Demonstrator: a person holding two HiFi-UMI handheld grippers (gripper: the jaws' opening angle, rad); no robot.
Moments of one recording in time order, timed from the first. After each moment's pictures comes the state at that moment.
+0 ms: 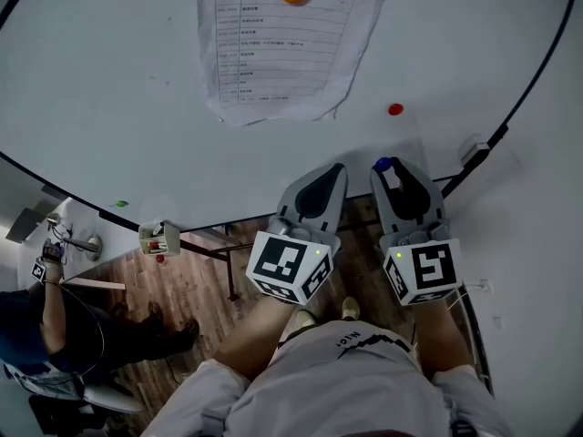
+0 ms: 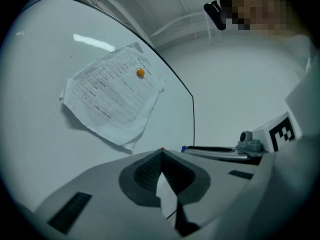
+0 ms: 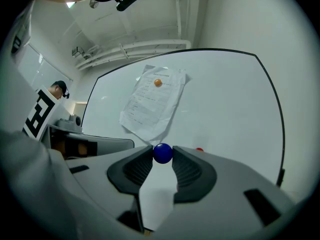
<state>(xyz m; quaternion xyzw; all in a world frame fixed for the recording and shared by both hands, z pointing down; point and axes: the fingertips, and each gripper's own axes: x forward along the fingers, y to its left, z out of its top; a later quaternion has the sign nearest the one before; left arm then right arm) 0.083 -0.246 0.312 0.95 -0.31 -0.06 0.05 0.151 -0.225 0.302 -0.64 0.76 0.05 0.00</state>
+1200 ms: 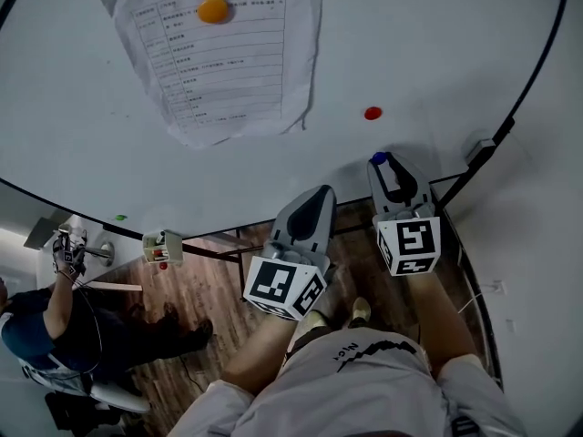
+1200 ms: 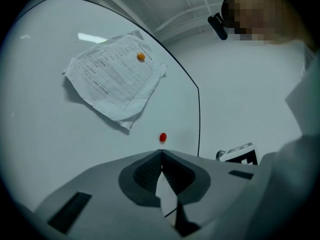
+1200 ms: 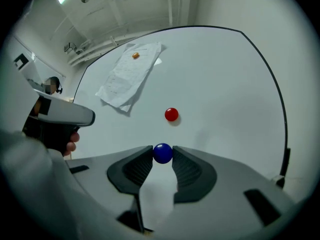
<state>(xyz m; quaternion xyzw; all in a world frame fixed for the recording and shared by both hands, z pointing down) 0.111 -0.250 0.357 0.93 -0.36 -0.04 0.07 0.223 -0.286 0.394 -0.66 0.75 0.02 -0.01</state>
